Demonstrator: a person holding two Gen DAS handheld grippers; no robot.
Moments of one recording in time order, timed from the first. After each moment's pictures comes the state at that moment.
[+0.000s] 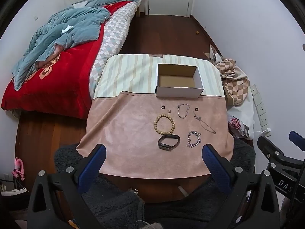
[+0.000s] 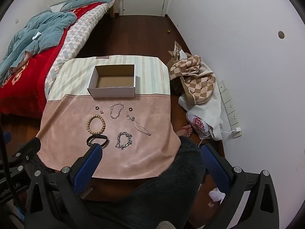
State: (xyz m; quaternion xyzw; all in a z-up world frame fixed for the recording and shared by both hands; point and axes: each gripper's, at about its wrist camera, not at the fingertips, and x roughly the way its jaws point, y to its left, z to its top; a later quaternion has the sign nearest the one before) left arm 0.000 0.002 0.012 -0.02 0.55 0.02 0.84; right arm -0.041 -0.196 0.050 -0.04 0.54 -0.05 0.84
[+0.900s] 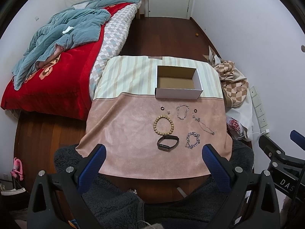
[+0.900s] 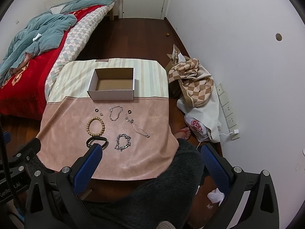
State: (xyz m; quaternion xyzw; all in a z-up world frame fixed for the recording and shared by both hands) left arm -0.003 -0.003 0.013 -0.02 0.54 0.02 0.84; right arm -0.045 -0.199 0.059 -0.05 0.53 -0.05 0.84
